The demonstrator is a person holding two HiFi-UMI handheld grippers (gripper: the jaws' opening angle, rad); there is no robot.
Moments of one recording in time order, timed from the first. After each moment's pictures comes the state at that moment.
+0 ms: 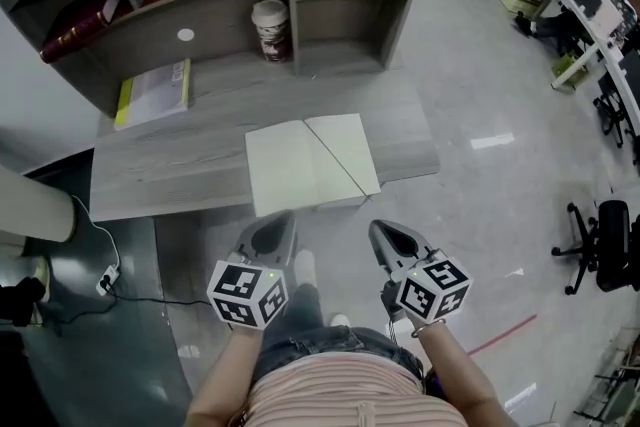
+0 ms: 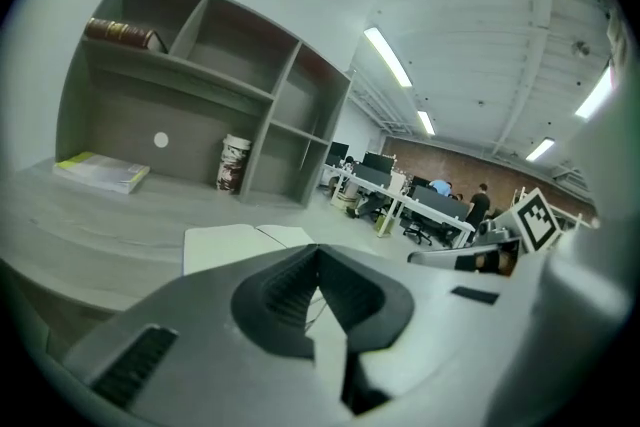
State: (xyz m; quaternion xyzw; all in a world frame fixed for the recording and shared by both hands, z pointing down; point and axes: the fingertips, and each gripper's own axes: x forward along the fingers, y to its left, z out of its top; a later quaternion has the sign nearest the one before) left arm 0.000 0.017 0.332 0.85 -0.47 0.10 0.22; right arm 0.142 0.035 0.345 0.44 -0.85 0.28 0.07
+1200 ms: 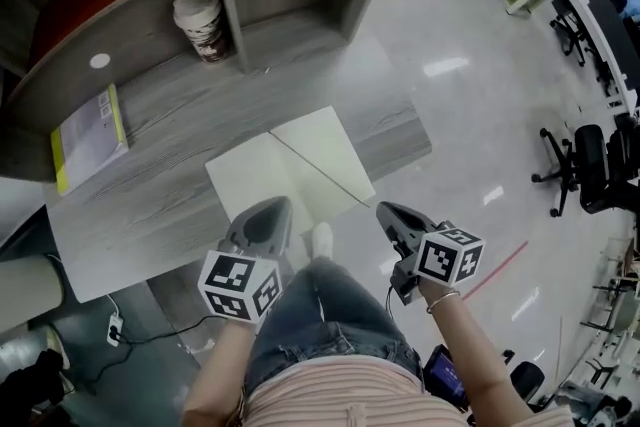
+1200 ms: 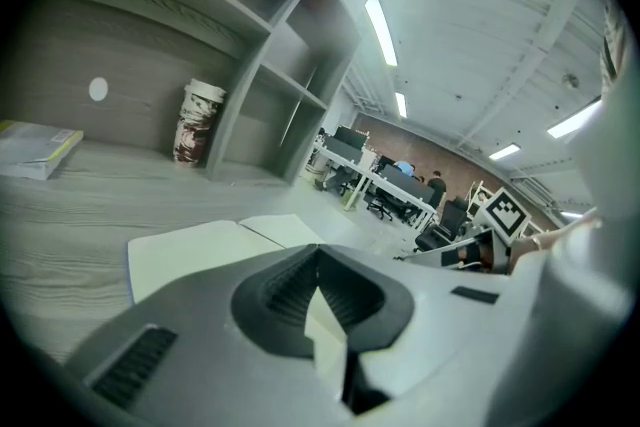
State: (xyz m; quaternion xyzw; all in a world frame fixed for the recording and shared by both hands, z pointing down) left arm 0.012 -0.084 0.378 0.89 -0.34 0.15 0.27; right arm 0.175 -0.030 0.406 0.53 -0.72 0.45 0.07
